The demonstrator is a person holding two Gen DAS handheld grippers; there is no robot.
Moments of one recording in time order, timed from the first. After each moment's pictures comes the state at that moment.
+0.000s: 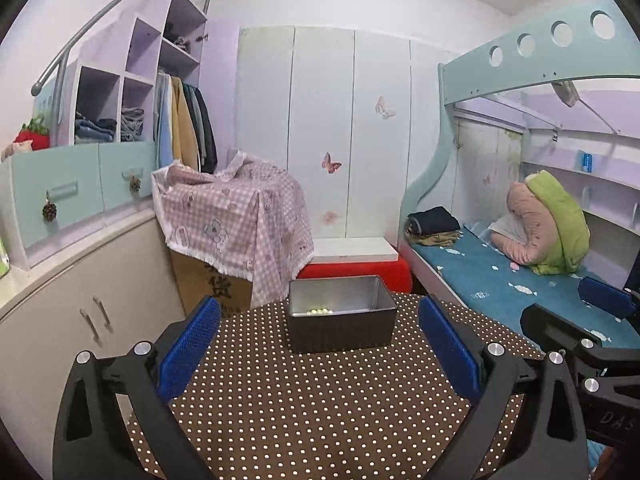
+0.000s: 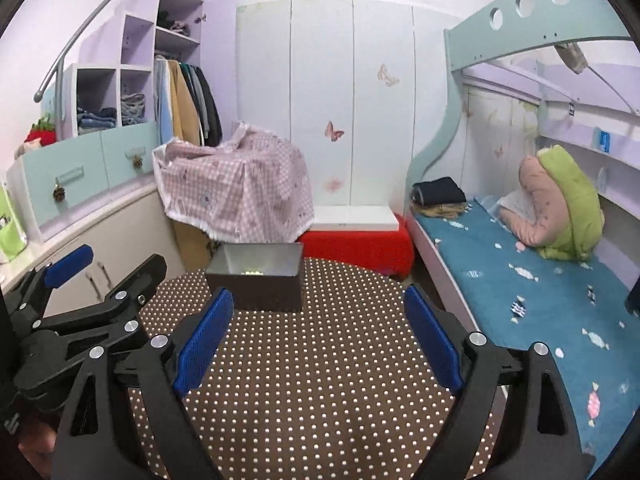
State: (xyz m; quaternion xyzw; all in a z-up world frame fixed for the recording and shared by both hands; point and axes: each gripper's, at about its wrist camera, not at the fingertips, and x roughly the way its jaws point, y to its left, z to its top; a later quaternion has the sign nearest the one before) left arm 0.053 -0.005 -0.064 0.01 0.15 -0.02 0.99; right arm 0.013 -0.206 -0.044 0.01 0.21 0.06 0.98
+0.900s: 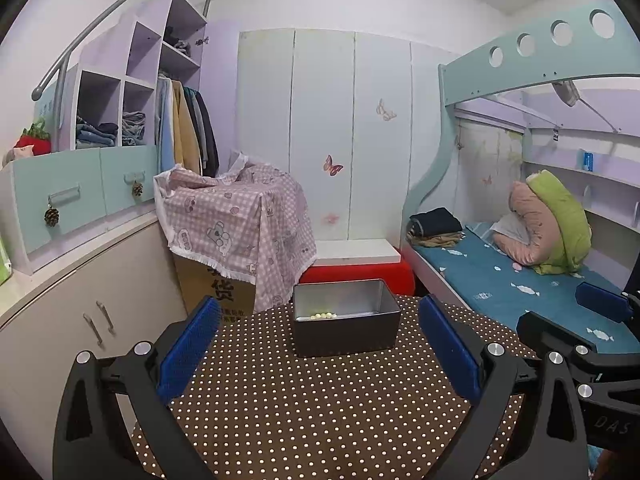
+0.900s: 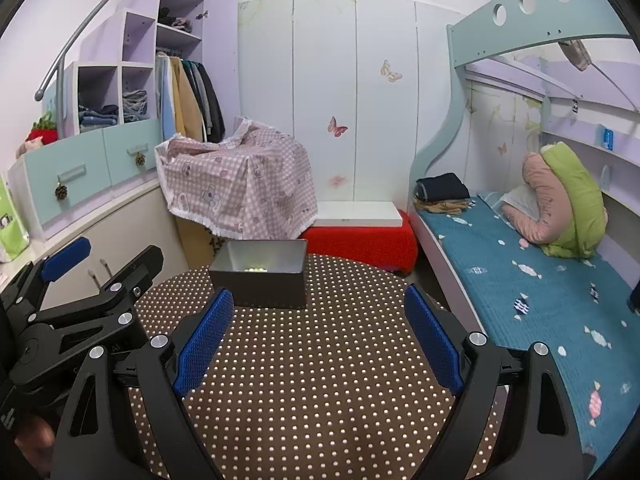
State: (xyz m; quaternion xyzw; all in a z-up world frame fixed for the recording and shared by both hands) left arm 0.055 -0.002 -0.065 0.01 0.15 -0.02 0.99; right arm 0.025 -0.202 -0.042 0.01 0.22 0.06 0.97
